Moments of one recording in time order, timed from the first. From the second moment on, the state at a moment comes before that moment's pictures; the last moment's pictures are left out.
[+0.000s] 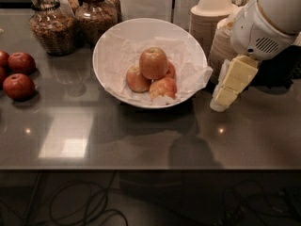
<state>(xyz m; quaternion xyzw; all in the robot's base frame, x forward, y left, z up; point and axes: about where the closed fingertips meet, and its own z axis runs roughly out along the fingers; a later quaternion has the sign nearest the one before) 0.488 -0.149 0.968 -0.61 0.75 0.01 0.24</state>
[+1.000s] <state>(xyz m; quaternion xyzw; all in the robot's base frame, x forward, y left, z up) 0.554 -0.081 0.955 -0.55 0.73 0.15 0.38</state>
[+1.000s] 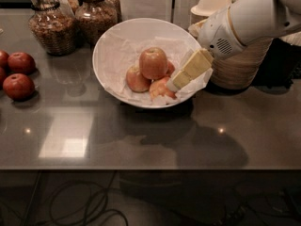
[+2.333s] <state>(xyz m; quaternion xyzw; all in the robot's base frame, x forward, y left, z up) 0.581 -0.015 0.922 -0.57 0.69 0.21 0.38</state>
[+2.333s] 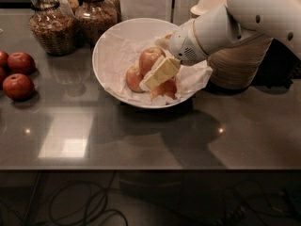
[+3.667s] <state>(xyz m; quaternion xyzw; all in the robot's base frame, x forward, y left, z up) 0.581 -0.015 0.922 -0.57 0.69 0.21 0.38</state>
